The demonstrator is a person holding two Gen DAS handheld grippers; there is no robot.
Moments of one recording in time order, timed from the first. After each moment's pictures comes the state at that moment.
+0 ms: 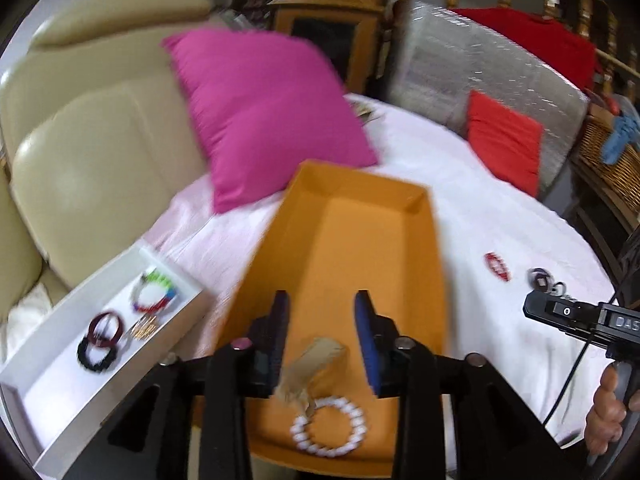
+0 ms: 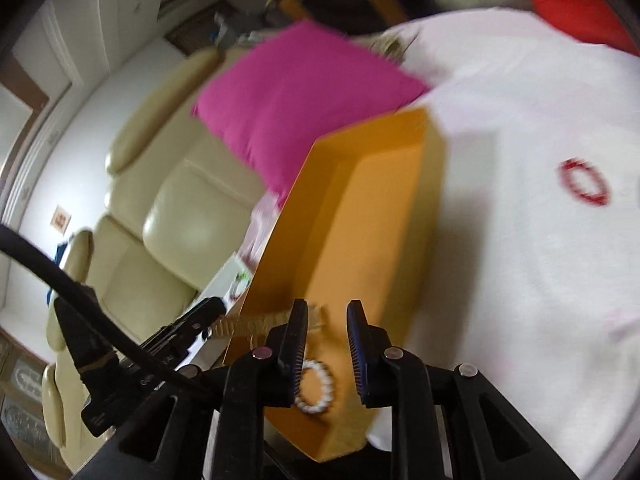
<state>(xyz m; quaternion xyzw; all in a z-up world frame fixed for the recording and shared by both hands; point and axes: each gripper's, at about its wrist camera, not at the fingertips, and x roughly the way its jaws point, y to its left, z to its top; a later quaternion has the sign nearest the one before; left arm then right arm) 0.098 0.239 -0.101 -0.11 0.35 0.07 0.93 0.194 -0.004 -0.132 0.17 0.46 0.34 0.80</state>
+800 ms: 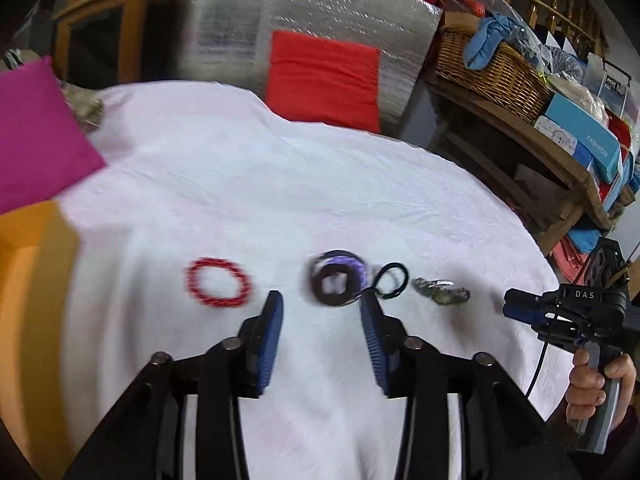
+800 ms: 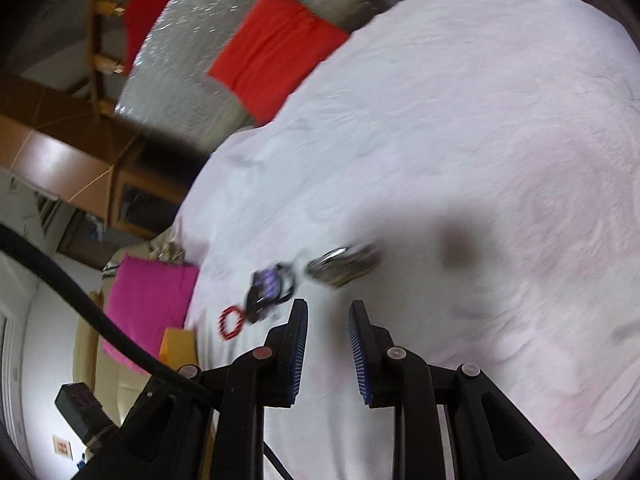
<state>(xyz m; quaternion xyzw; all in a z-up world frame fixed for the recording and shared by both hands) 0.256 -0.055 -0.142 -0.06 0.38 -0.19 0.90 0.210 -0.396 -0.187 0.40 0.42 0.05 0.81</state>
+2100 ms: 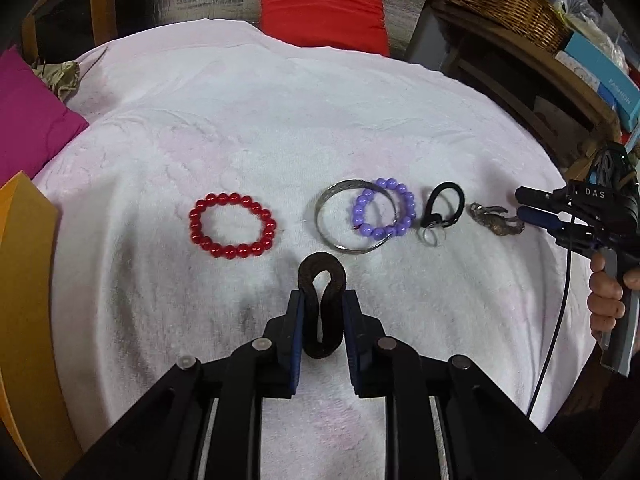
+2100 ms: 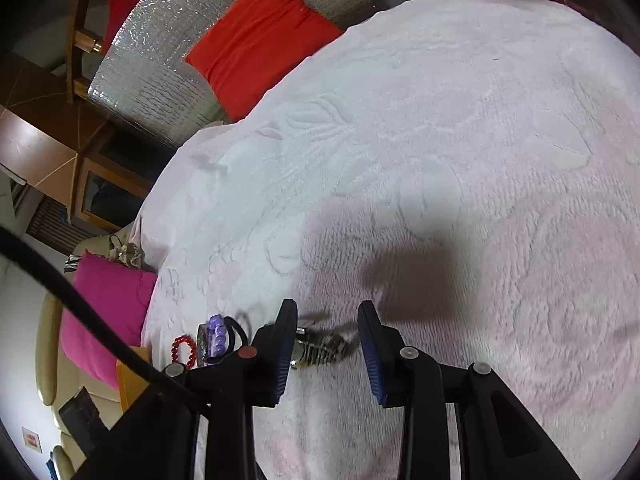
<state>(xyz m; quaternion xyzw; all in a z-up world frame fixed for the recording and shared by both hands) 0.265 -0.036 -0.180 0.01 0.49 -0.19 0.85 0.277 -0.397 -0.208 0.35 0.45 0.03 0.82</state>
